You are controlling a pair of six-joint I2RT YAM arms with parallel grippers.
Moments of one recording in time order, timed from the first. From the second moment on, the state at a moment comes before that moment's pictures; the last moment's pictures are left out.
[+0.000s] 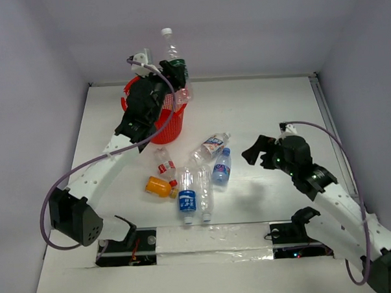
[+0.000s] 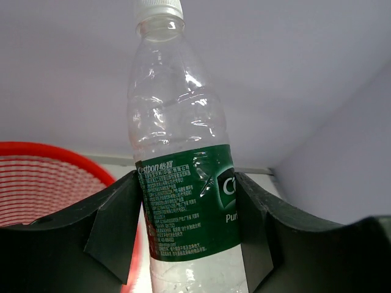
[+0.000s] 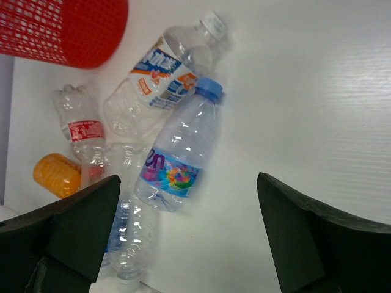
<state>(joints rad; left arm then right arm) -0.56 1.37 1.28 0.25 -0.26 -0.45 0.46 0.71 0.61 -0.34 -0.02 0.65</state>
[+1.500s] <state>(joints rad) -0.29 1.54 1.04 0.53 -0.34 -0.29 0.55 1.46 0.49 0.38 -0.21 0.87</state>
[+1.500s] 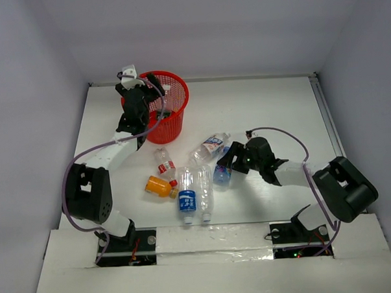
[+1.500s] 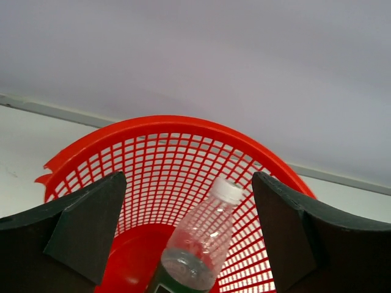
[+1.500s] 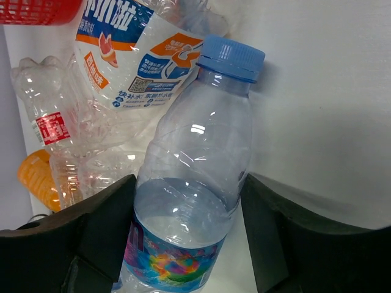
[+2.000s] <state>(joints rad) -0.30 1.27 1.05 0.44 -0.18 -0.47 0.55 0.95 0.39 0.19 -0.14 0.87</state>
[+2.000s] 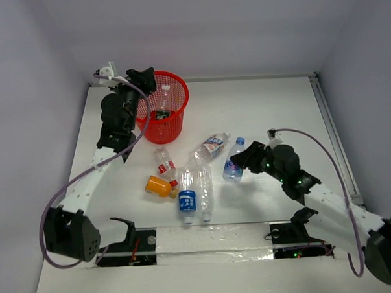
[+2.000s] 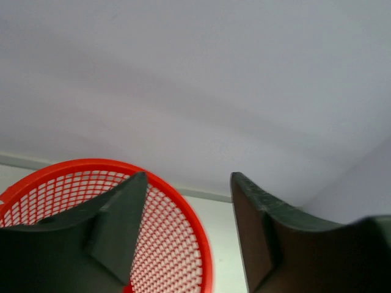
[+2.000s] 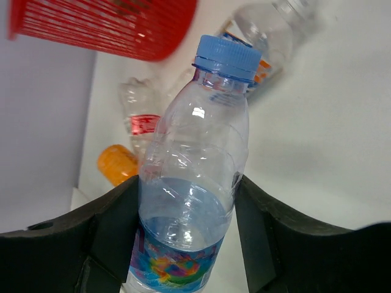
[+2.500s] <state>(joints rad) -0.30 0.72 0.91 0.06 -0.01 -0.57 0.57 0.91 0.82 0.04 -0.10 0.76</state>
